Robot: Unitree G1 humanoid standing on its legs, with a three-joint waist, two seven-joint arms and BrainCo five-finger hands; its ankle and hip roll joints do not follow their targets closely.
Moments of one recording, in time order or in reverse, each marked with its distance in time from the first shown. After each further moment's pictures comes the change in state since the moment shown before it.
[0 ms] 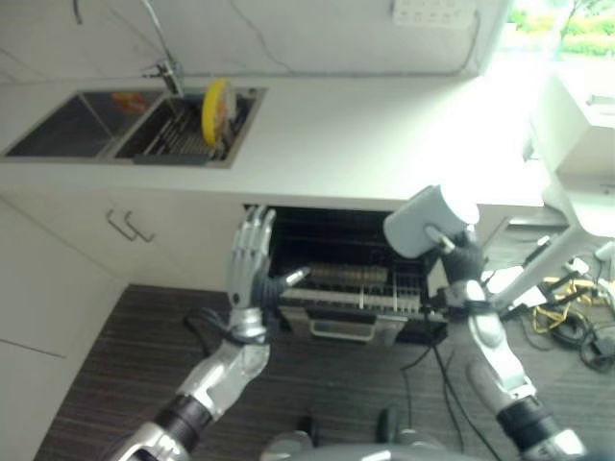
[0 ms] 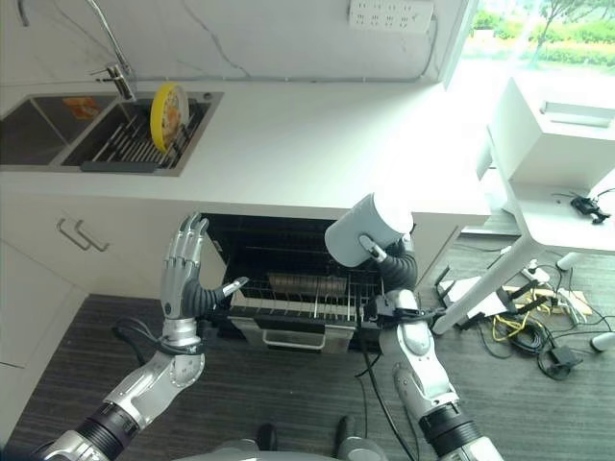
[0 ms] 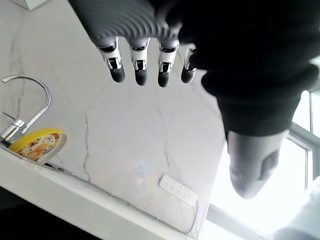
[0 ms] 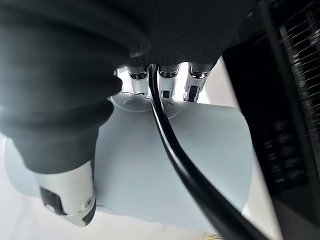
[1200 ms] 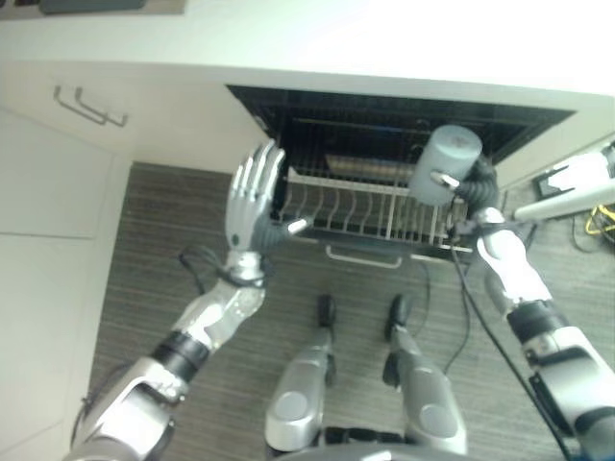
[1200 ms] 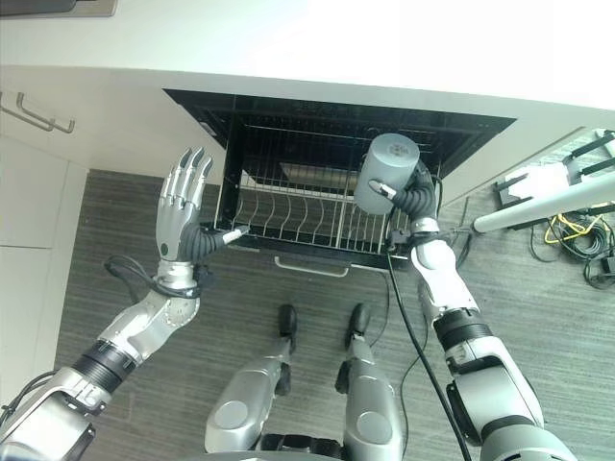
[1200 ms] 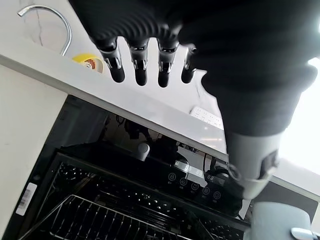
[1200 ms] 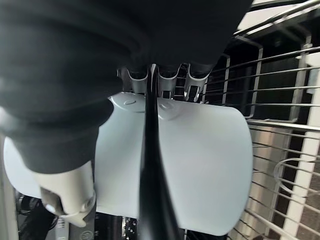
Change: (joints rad) left arm -0.301 0.073 0.000 0.075 -0.011 -0.031 -0.063; right arm -0.535 -0.109 -0.062 0.487 -0.250 0.136 -0.013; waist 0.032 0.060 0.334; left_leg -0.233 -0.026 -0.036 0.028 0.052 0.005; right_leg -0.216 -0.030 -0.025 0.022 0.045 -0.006
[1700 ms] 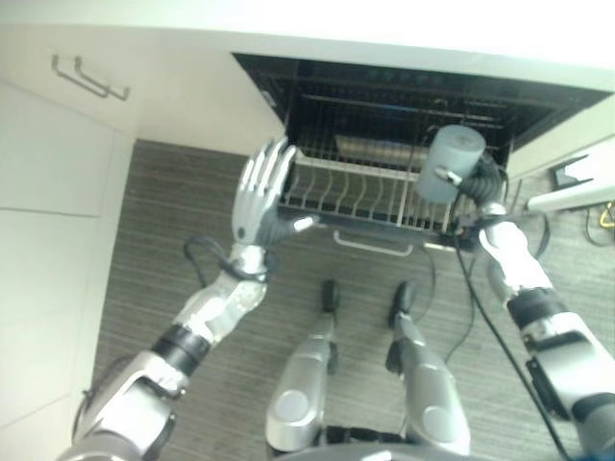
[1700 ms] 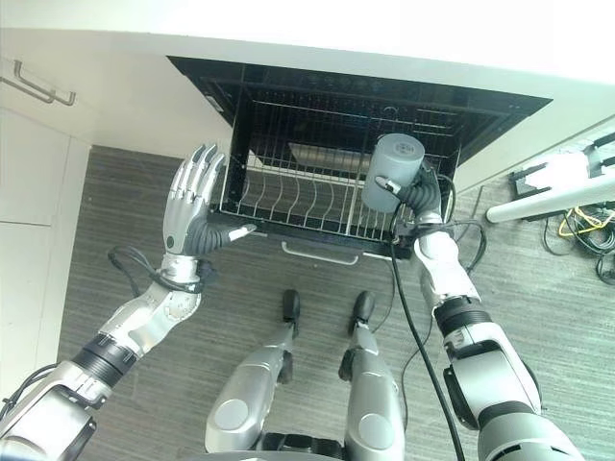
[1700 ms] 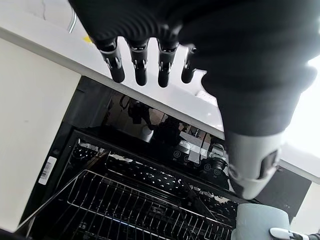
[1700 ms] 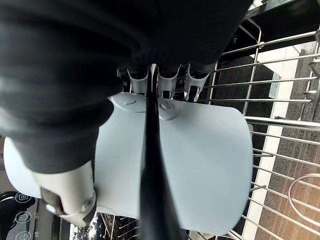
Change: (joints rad) left arm -0.032 0.020 -0.017 -0.007 -0.010 -0.028 -0.107; right arm -0.072 -0.003 -0.007 0.122 0.001 0.082 0.017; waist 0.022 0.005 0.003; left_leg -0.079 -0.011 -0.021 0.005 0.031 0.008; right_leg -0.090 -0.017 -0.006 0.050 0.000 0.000
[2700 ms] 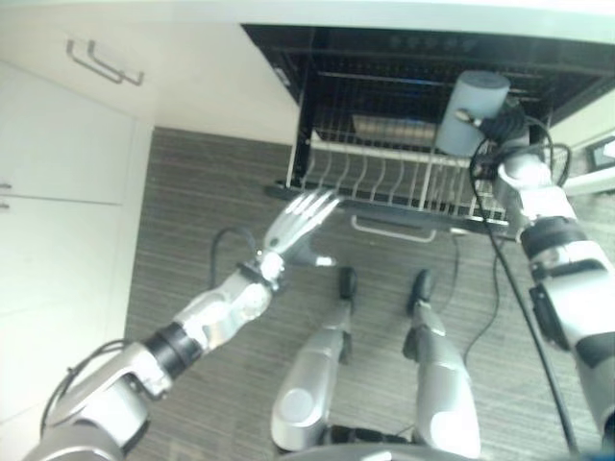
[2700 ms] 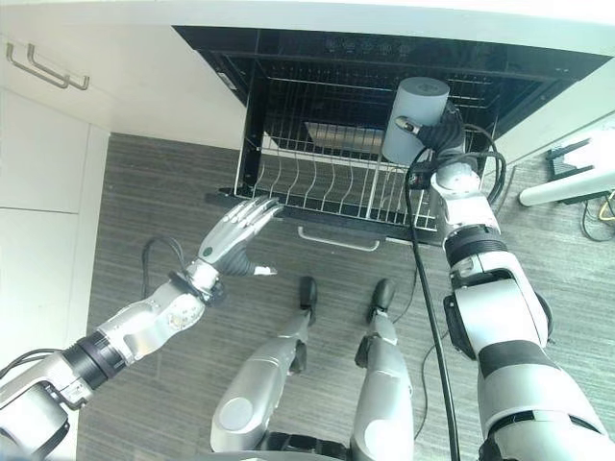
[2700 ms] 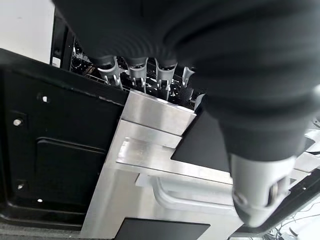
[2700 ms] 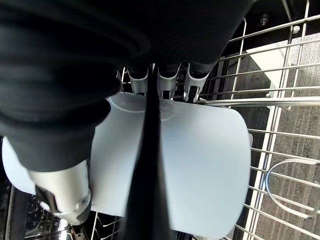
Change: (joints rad) left arm -0.049 0.123 -0.271 -0.123 -0.146 0.141 -0.401; right arm -0.391 -0.036 -0.025 0.303 -0.064 0.182 -0.027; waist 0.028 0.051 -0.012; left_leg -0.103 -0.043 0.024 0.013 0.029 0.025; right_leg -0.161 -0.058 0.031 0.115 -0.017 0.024
